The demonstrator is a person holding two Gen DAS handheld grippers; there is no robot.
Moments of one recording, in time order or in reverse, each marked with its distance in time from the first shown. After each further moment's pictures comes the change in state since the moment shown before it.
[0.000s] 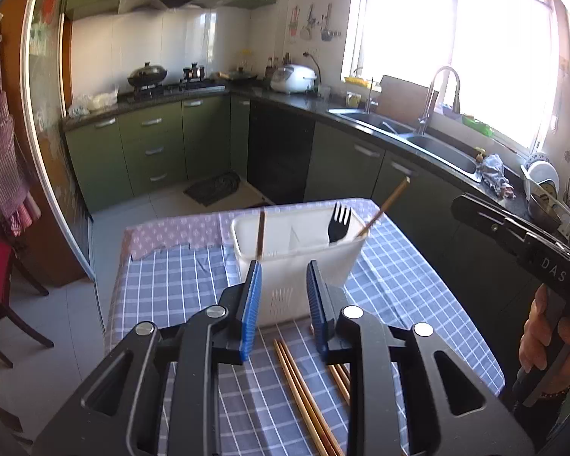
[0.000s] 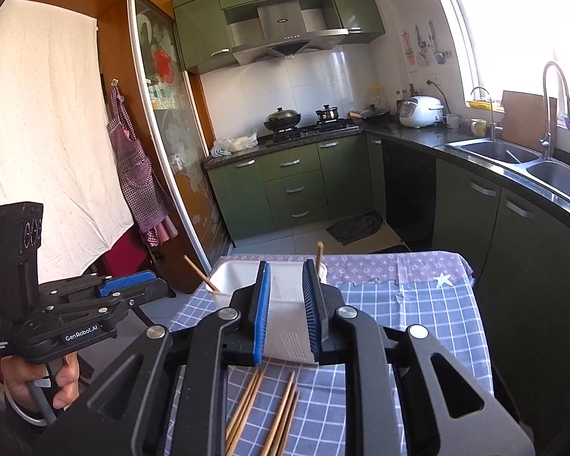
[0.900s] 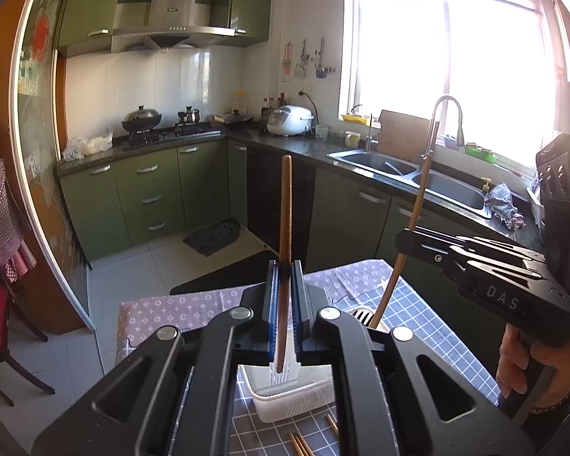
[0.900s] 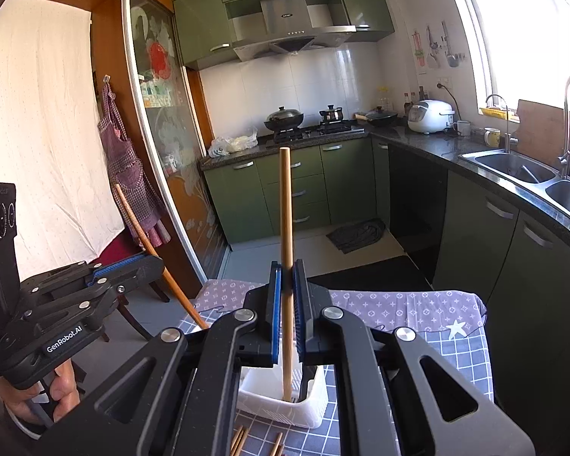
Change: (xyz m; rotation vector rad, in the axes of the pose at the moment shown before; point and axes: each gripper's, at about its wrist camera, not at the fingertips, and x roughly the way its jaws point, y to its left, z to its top) left arm 0.046 0.004 0.080 0.053 -0.173 0.009; right arm 0.107 -0.001 0.088 -0.039 0.026 0.035
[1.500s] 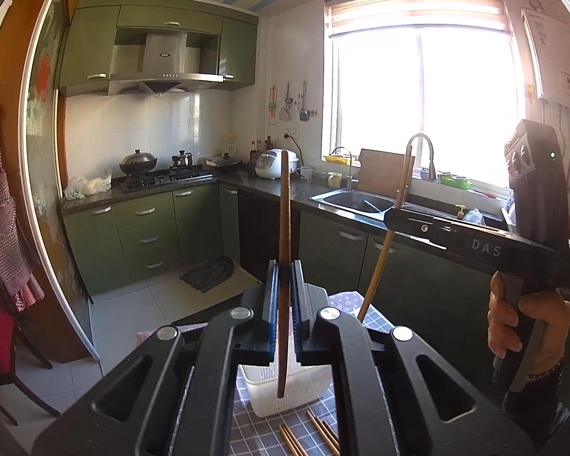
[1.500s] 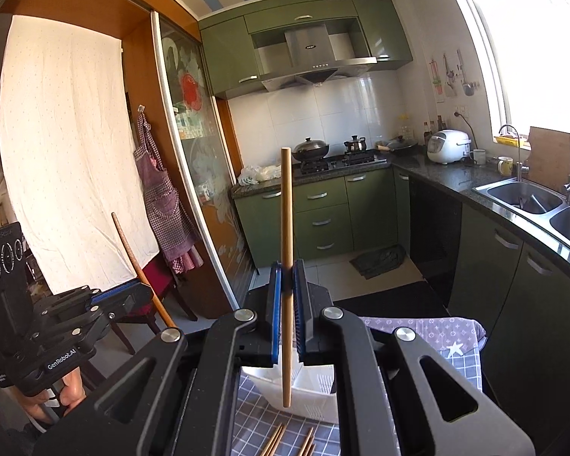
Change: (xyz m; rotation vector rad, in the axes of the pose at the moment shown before) left arm -0.124 -0.021 0.039 0.053 -0.175 -0.028; right arm -0.118 0.036 0.060 -0.016 -0.133 0.081
